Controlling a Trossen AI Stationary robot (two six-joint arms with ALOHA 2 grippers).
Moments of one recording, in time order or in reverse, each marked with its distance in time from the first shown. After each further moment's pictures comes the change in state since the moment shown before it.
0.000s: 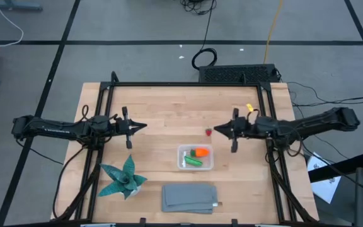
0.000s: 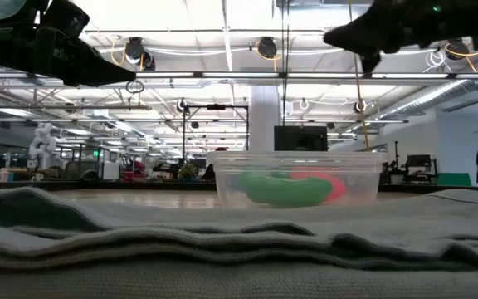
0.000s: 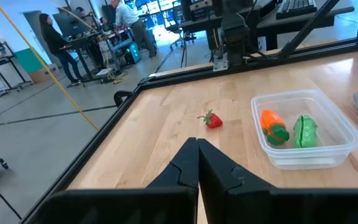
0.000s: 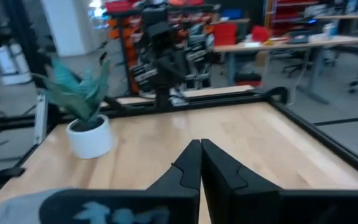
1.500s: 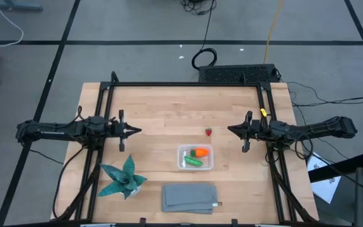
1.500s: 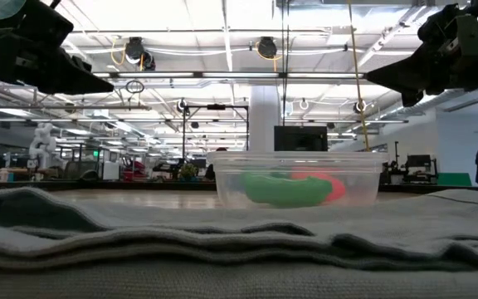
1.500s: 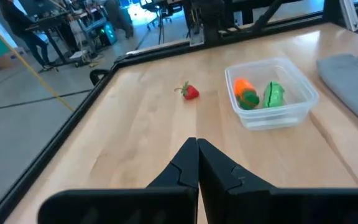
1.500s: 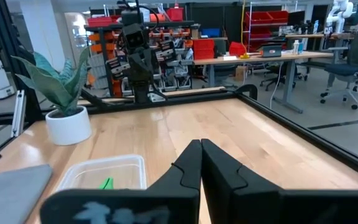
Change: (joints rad) left arm 0.000 -0.223 0.000 -0.343 0.078 -0.008; right arm -0.003 -0.482 -0.339 -0.073 0.073 -0.031
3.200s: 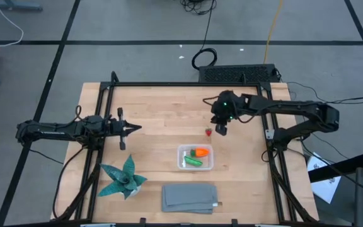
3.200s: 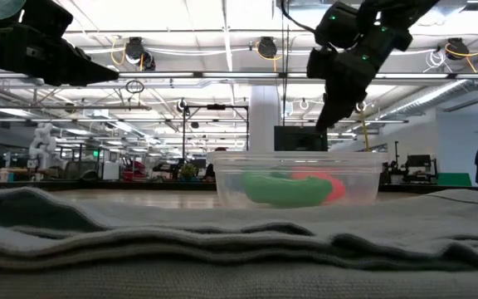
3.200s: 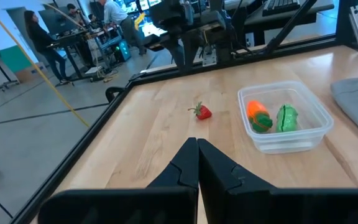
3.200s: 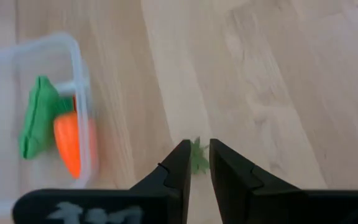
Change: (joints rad) left arm 0.000 0.000 0.000 0.084 -0.035 0.006; right arm -0.439 0.952 0.838 -0.815 -0.466 -0.079
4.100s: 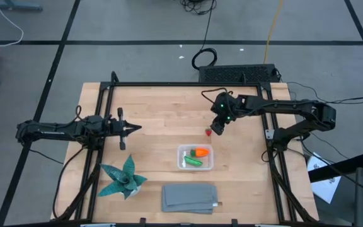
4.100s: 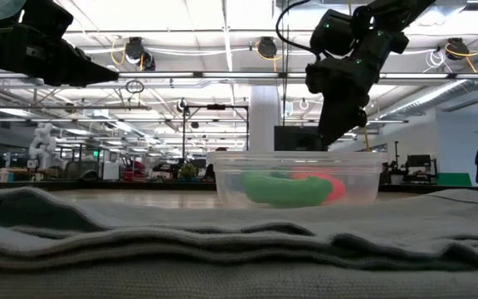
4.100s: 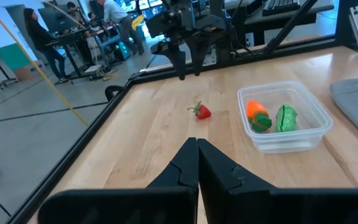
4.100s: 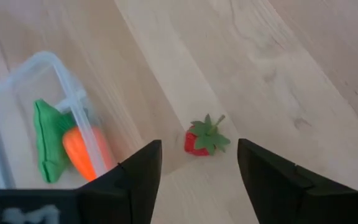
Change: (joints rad) left arm 0.000 0.000 0.000 -0.003 0.000 -0.009; right arm 0.010 0.049 0.016 -0.058 -0.003 0.303
